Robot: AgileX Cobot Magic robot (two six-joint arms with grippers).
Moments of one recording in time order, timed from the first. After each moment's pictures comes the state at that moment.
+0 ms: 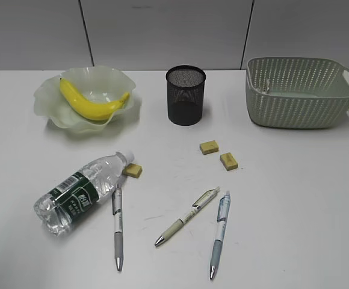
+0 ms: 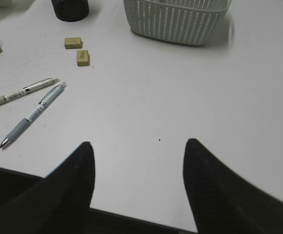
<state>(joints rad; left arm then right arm) -0.28 0.60 -0.74 -0.03 0.91 -0.02 0.23 0.05 -0.51 0.02 1.04 -0.04</state>
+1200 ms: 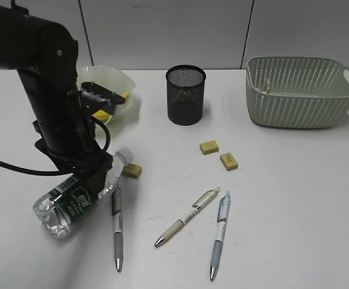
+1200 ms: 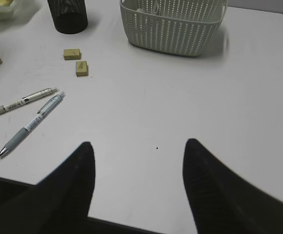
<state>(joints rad) -0.53 1.91 -1.26 0.01 0.98 0.10 0.23 -0.01 -0.51 0.02 1.04 -0.04</state>
